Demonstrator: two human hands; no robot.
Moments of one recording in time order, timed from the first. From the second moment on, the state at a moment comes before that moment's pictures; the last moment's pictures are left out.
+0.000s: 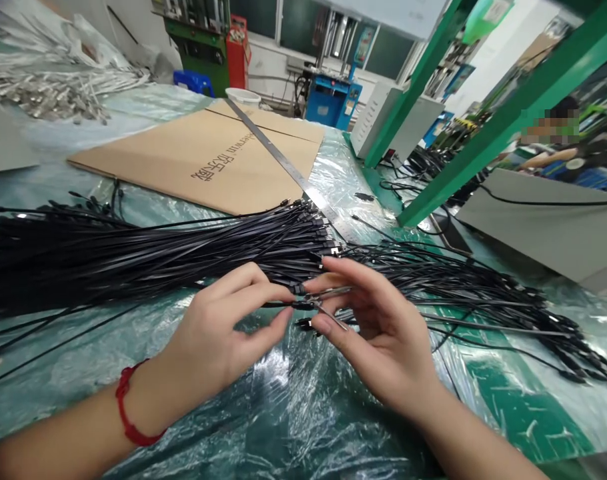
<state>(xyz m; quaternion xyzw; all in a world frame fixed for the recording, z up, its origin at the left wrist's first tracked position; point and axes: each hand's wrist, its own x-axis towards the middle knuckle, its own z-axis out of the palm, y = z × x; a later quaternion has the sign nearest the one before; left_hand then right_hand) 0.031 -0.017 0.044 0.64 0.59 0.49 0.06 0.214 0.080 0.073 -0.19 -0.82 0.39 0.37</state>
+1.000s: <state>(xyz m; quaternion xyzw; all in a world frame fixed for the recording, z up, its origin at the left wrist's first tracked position) 0.033 -0.019 0.042 0.65 0.58 0.49 0.05 0.213 0.084 0.061 -0.14 -0.86 0.32 0.38</state>
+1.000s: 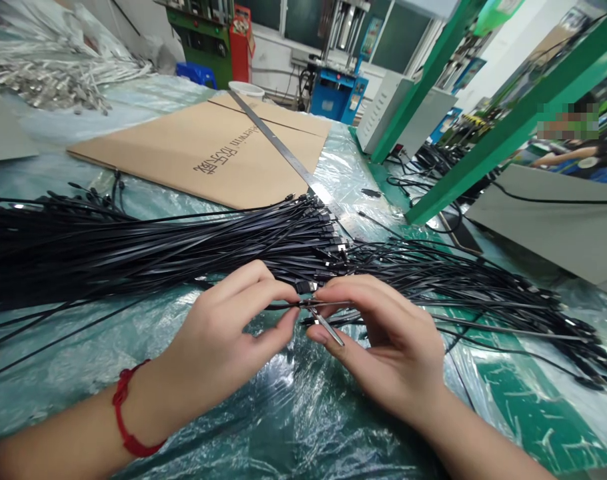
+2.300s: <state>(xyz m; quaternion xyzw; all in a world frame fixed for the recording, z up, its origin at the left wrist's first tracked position) 0.024 -0.018 0.037 0.71 0.54 0.46 -0.02 0.201 0.093 0.057 -0.25 -0.76 0.48 0.36</state>
